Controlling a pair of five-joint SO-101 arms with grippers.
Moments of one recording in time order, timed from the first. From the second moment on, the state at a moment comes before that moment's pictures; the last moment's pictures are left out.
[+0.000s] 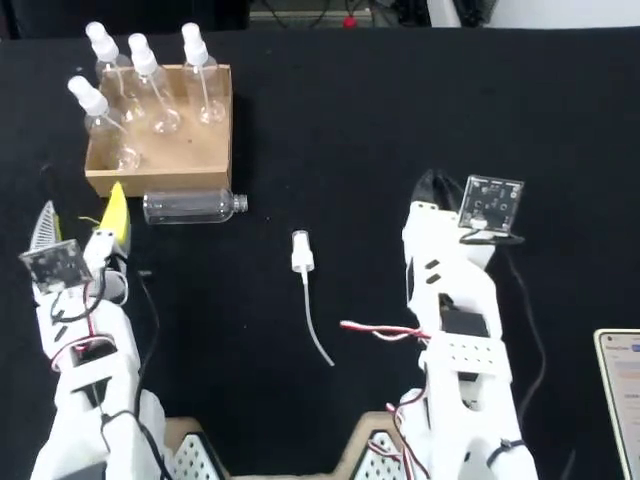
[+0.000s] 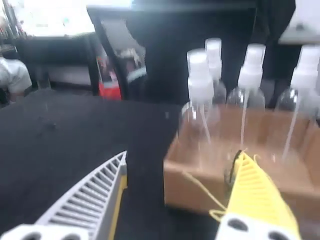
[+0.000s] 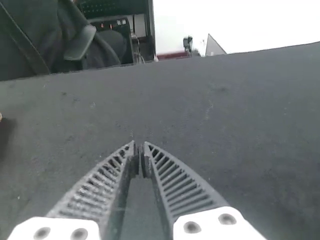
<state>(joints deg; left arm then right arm) -27.9 -40.6 94.5 -46.4 -3.6 6.5 -48.9 82.1 -7.2 -2.1</state>
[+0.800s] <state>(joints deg) -18.7 -49.0 57.9 37.8 -7.5 6.4 -48.9 82.2 -7.2 -2.1</state>
